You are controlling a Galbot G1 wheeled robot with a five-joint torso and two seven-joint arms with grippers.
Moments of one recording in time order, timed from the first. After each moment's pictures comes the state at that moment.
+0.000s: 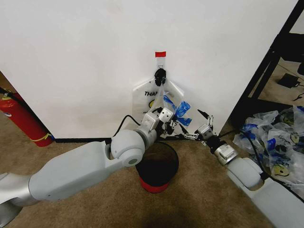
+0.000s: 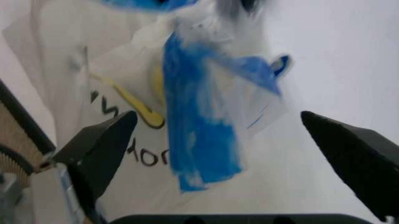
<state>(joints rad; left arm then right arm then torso) 0.24 -0.90 0.59 -2.04 -1.00 0.49 -0.47 -1.03 0.80 0.13 1.84 0.08 0.13 0.01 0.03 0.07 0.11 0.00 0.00</state>
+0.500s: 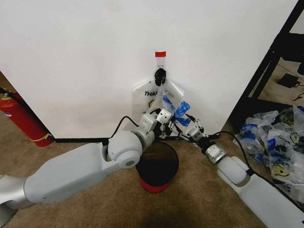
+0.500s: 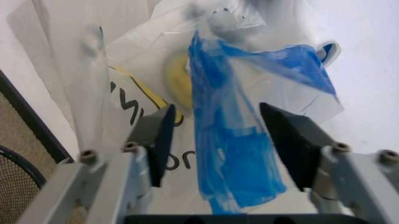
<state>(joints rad) 0.24 -0.88 0.59 -2.06 -1.00 0.49 -0.46 -0.94 0.86 0.05 1.76 0.05 0.13 0.01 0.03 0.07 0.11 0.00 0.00</state>
